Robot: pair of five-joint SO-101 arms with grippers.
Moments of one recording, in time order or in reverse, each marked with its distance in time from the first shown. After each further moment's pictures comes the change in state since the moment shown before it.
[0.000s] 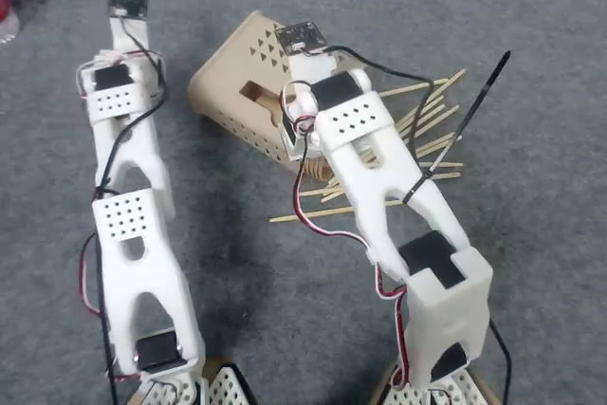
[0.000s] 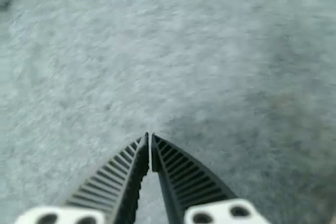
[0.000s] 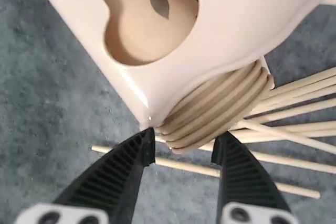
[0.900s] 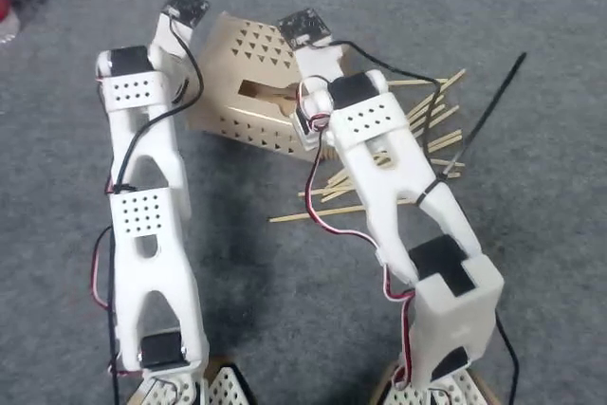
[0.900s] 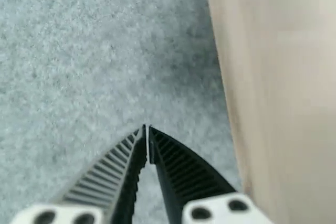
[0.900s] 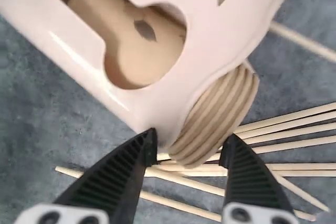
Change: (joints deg) left arm 6.6 0.2 -16.2 35.0 -18.3; right arm 1.3 -5.2 2.7 -8.4 11.3
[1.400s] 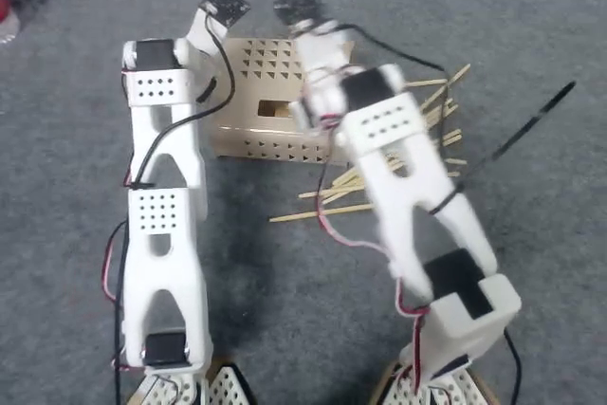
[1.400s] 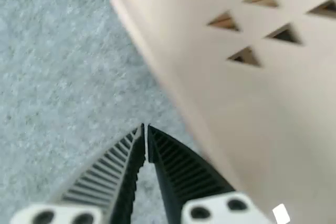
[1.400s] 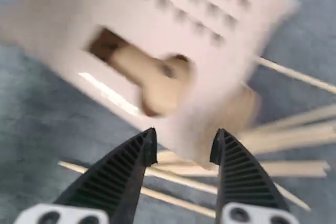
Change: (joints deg) left arm 3.9 0.0 -6.2 6.7 -3.6; right arm 5.3 -6.0 -0.4 3.8 2.5
